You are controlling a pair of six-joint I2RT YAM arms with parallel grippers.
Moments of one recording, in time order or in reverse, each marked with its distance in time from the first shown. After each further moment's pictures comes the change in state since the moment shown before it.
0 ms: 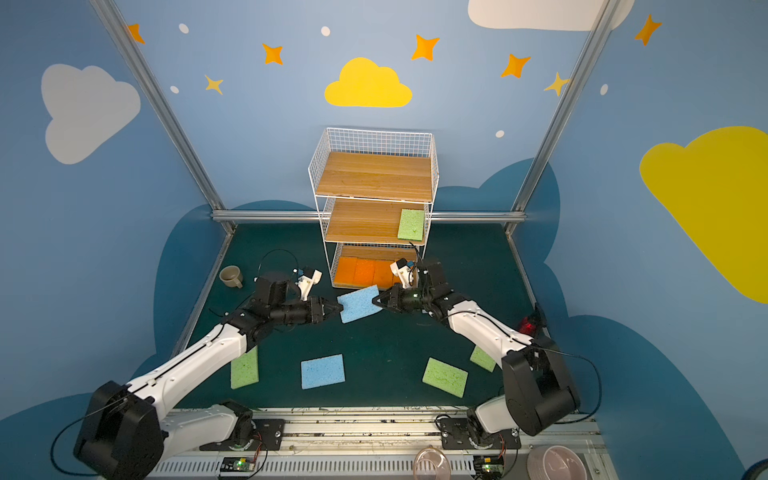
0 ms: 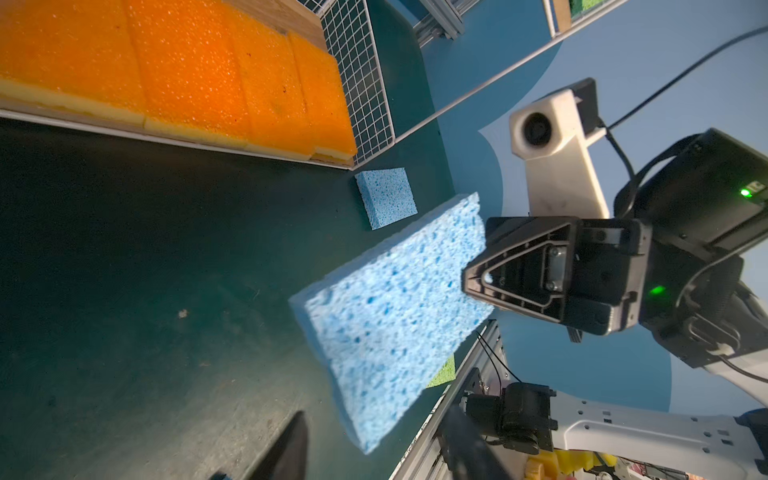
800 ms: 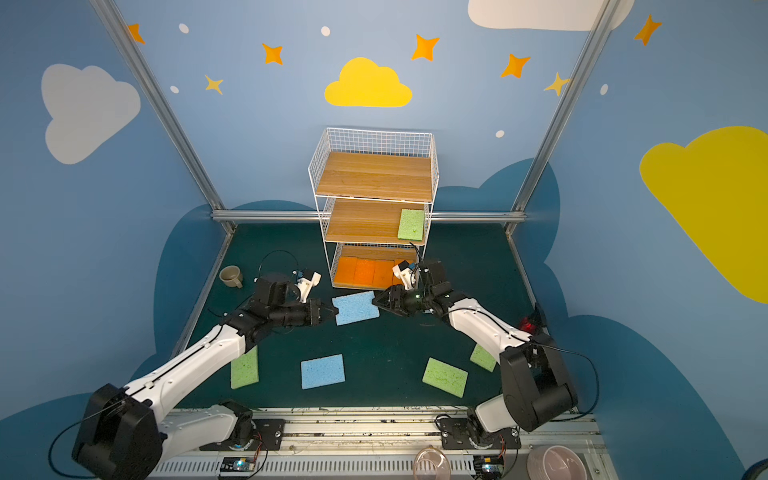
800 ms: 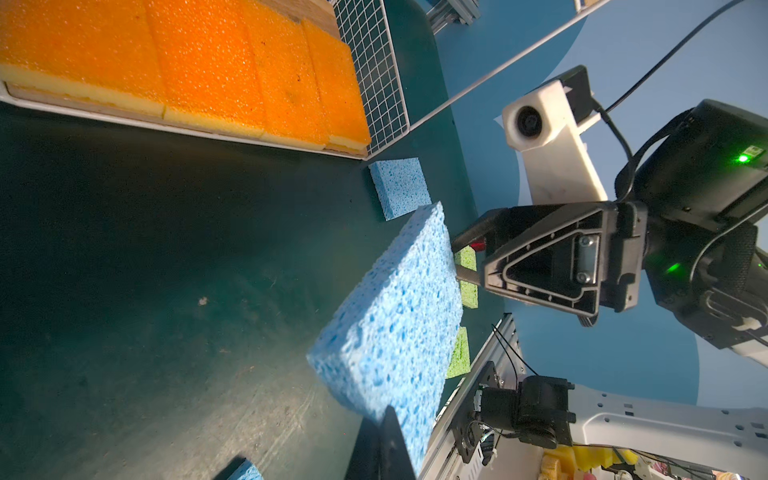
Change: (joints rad) left arm 0.000 0.001 0.000 -0.049 -0.009 0.046; right arm -0.024 0.068 0.030 -0.089 -0.046 -0.080
